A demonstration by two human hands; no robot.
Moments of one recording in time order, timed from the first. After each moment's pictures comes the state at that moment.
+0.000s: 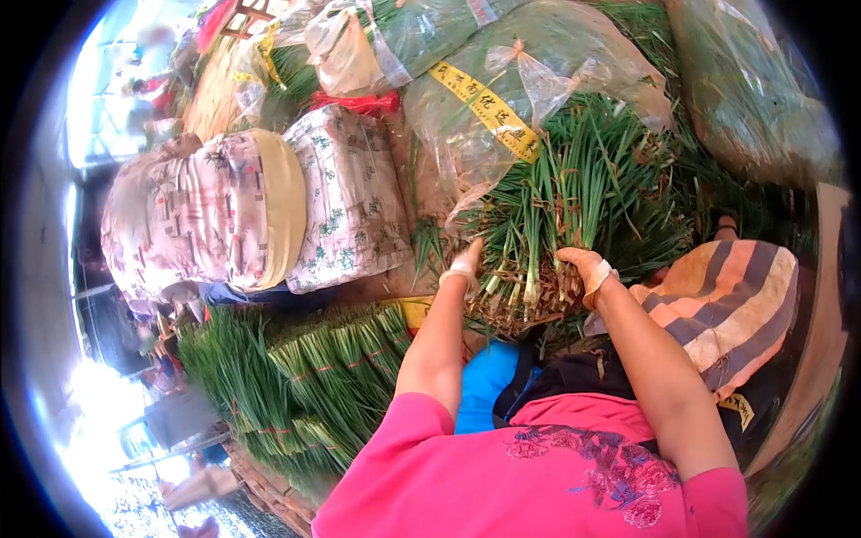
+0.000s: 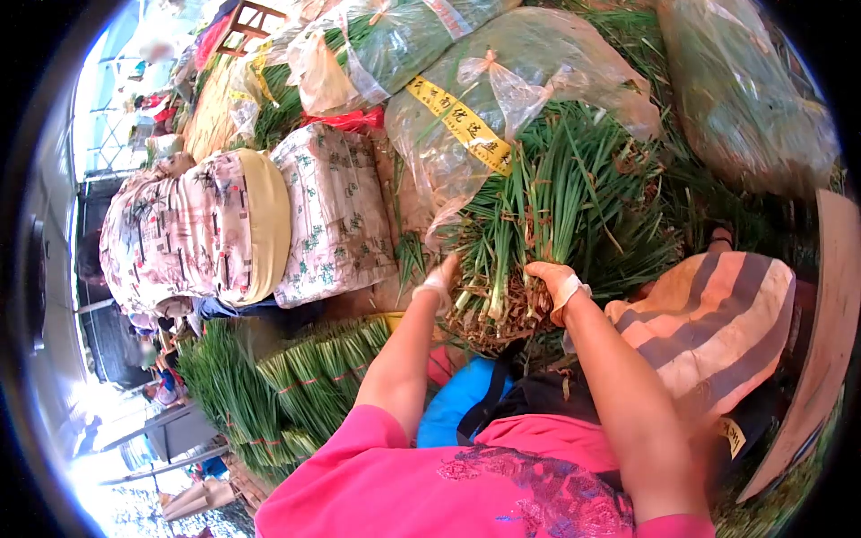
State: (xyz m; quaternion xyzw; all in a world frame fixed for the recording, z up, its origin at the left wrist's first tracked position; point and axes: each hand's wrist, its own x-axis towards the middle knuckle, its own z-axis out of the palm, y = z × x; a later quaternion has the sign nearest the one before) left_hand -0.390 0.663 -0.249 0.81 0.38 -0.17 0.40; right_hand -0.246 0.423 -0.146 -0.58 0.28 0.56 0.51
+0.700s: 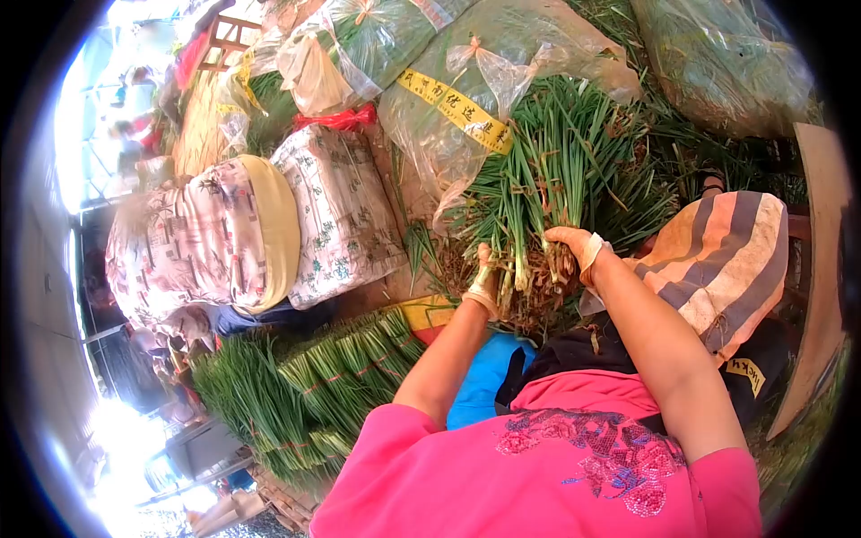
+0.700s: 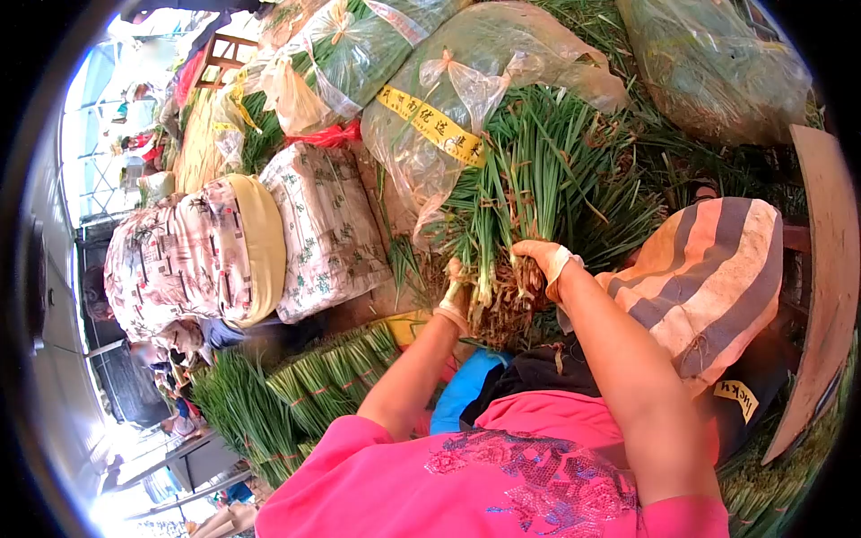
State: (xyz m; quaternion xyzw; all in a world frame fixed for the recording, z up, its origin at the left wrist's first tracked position) left_hand -0.385 0.565 -0.189 0.03 0.43 -0.13 0.89; right_hand -0.239 0.402 -0.177 -0.48 0.28 0.63 0.55
